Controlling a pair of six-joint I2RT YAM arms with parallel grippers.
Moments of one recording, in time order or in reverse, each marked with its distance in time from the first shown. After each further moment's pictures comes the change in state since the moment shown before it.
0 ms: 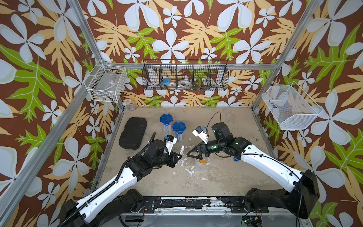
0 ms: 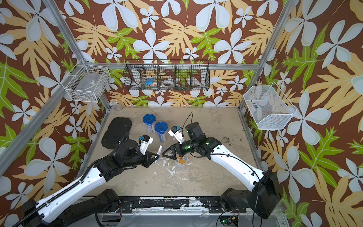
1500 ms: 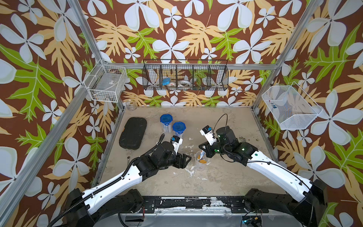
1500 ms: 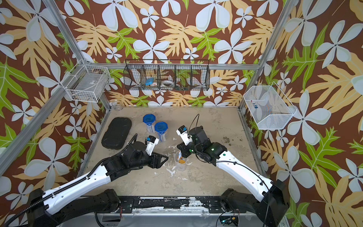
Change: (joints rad) left arm -0.114 0.063 0.013 0.054 -0.158 -0.070; right arm -0.010 -0.158 -0.118 -0.003 0.507 -0.213
